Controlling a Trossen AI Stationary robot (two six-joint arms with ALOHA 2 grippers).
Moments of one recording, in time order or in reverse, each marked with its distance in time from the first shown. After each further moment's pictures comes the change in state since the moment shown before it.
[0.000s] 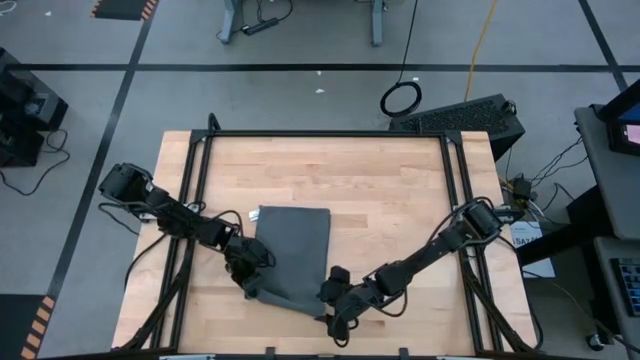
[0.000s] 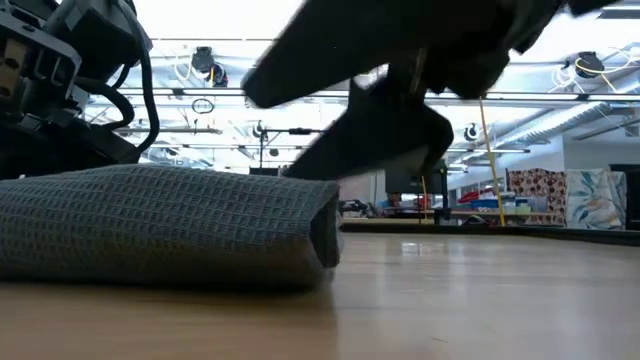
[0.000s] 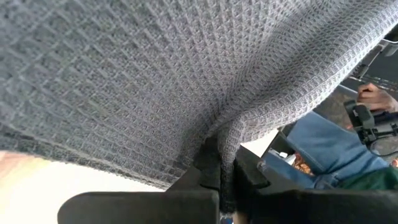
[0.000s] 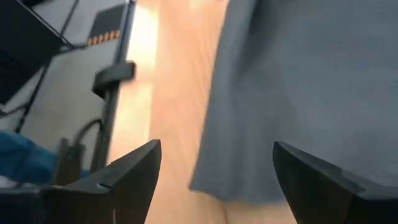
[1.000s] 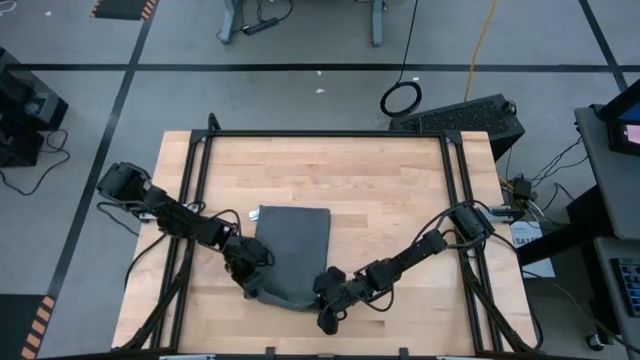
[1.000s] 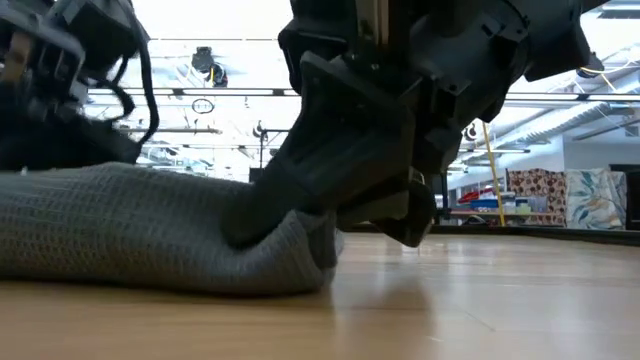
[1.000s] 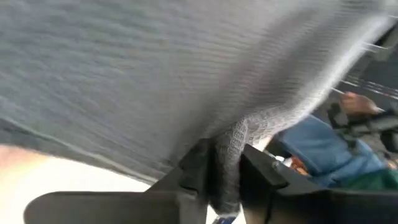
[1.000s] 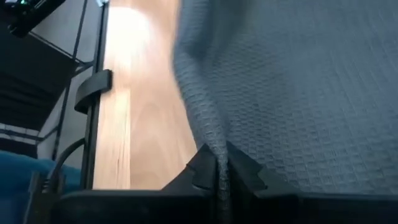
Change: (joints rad) left arm -0.003 -0.029 -0.005 0.010 -0.017 -0.020; right arm -0.061 0.103 0.001 0.114 -0.106 0.169
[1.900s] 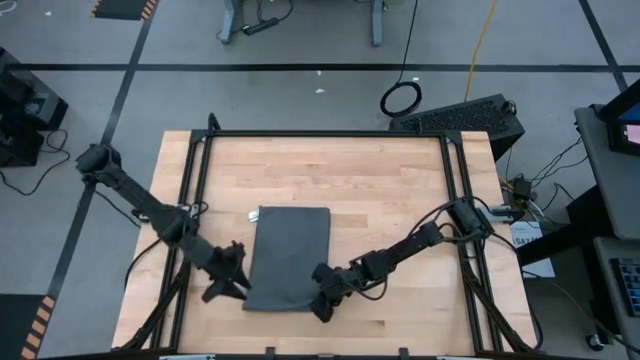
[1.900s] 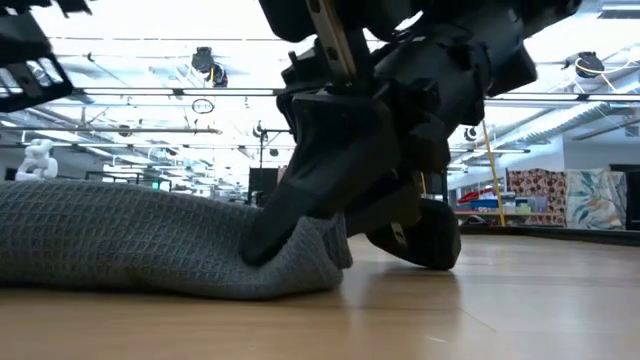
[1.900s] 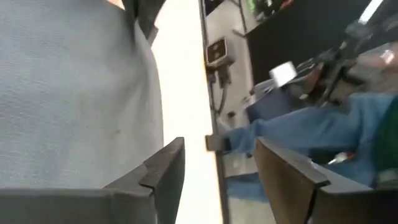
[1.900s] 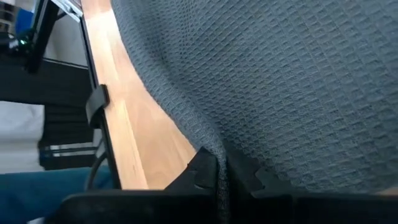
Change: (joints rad) left arm -0.287 -0.516 0.049 -0.191 -0.517 0.458; right arm -0.072 -0.002 0.000 -0.058 -0.201 0.311
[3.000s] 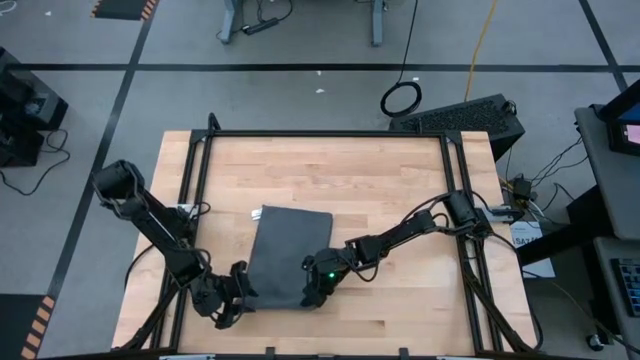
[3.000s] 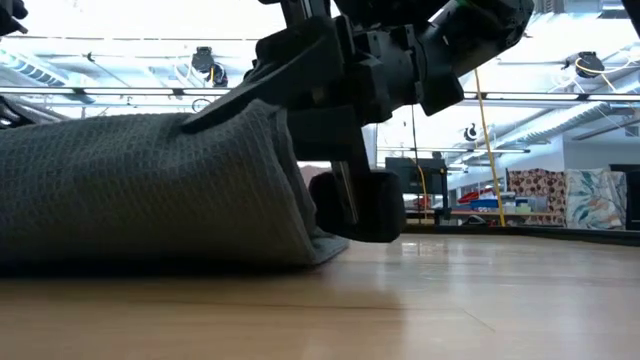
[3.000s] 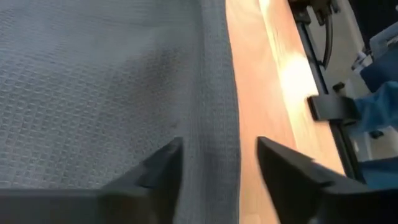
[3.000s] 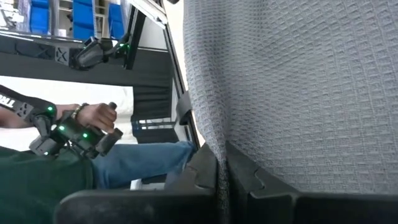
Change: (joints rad) left arm -0.252 0.467 0.071 0.071 -0.416 0.111; right arm -0.118 0.001 -0.001 0.237 -0.349 0.111
